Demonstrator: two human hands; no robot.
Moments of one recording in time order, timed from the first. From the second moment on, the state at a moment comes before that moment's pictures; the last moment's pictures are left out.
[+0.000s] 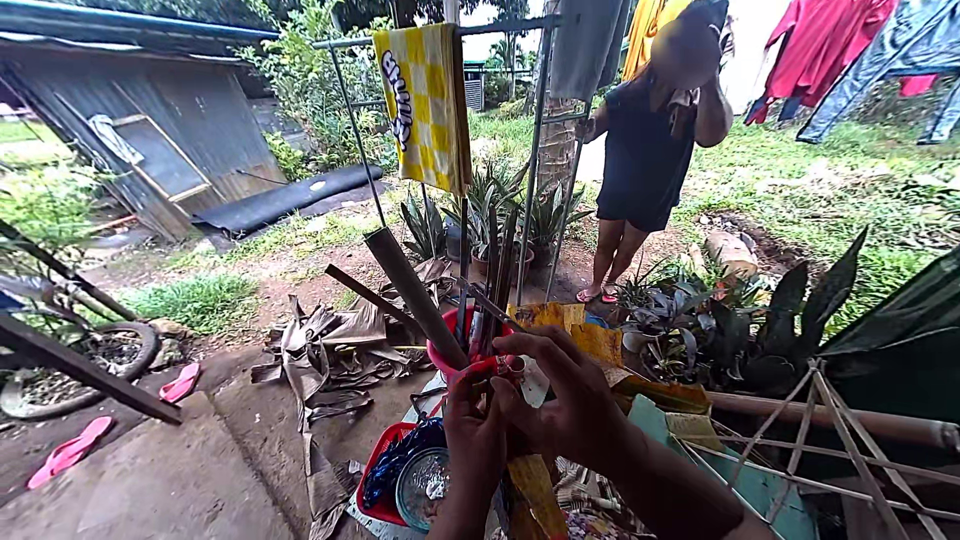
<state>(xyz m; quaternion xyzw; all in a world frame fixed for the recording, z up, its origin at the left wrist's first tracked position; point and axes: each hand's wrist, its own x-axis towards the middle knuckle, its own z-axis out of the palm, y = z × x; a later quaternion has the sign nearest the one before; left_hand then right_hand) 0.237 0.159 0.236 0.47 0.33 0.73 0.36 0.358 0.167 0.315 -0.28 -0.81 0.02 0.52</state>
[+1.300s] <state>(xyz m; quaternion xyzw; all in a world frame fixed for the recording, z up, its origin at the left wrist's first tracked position) 0.230 0.157 0.241 0.49 0.33 0.71 0.38 0.374 0.179 0.254 -0.18 -0.74 0.03 0.65</state>
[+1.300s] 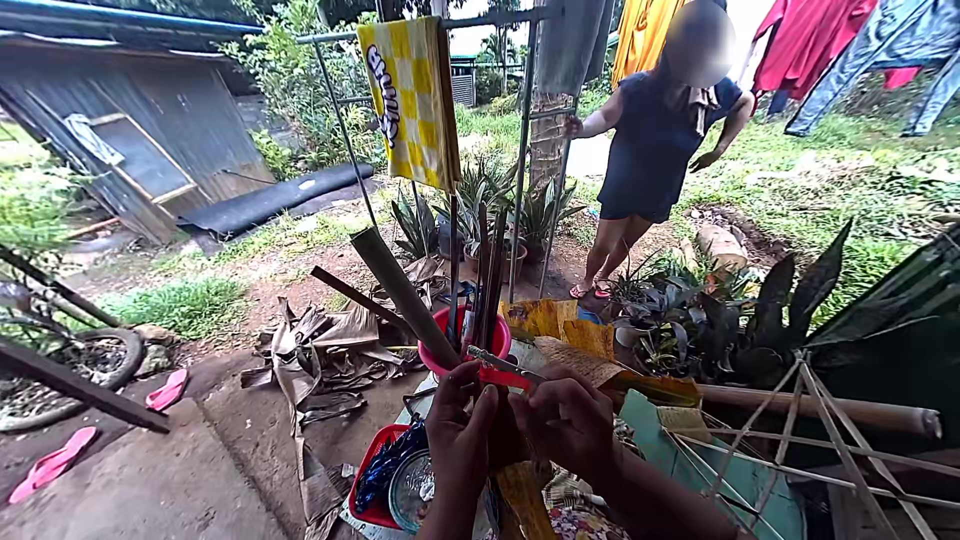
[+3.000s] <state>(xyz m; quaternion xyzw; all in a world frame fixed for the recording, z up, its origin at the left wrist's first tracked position) 0.187 0.190 0.249 0.59 0.18 0.51 0.60 0.391 0.242 0.282 -0.23 -0.65 0.31 0.65</state>
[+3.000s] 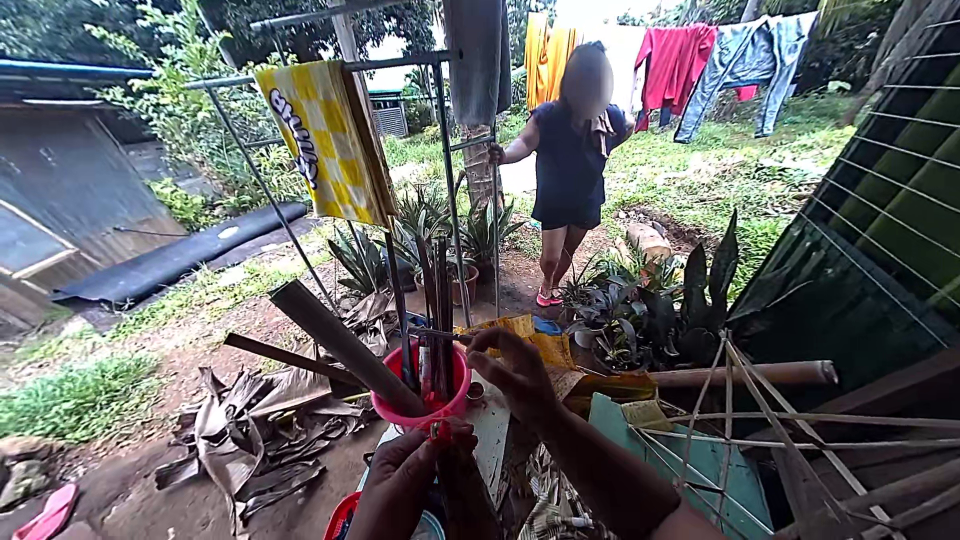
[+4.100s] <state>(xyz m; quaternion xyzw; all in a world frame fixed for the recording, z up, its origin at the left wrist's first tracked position) 0.208 0.162 0.234 0.54 0.29 0.62 0.49 0.417 0.207 0.272 -0.21 -0.32 0.68 0.63</state>
